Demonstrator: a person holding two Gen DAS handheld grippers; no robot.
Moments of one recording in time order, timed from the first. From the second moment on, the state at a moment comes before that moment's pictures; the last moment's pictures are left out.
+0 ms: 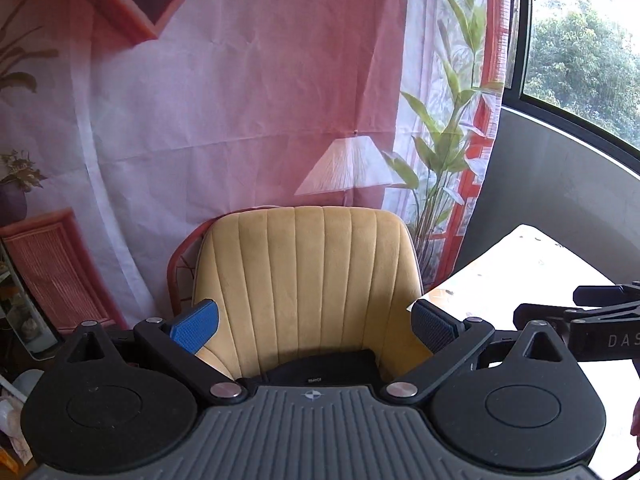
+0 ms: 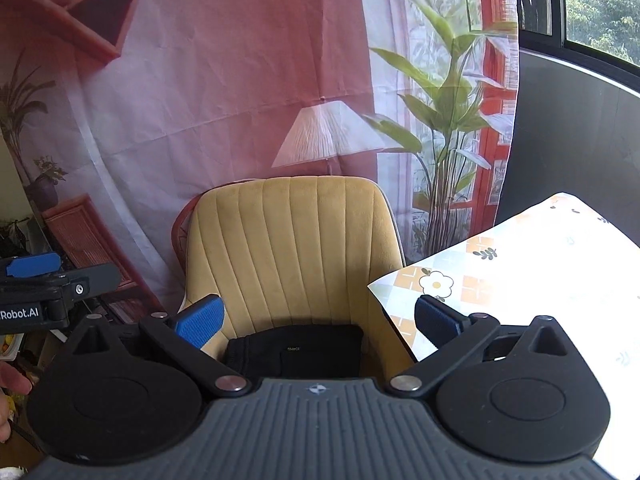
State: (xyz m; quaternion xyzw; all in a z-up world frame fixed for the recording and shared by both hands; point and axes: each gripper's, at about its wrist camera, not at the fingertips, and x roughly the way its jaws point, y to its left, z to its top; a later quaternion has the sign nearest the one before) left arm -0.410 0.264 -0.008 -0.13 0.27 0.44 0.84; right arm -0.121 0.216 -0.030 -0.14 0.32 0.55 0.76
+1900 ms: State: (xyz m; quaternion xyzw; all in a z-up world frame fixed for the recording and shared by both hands) left arm -0.401 0.229 0.017 -0.11 0.22 0.46 0.85; right arm -0.107 0.176 -0.011 -0.13 0.29 0.53 0.78
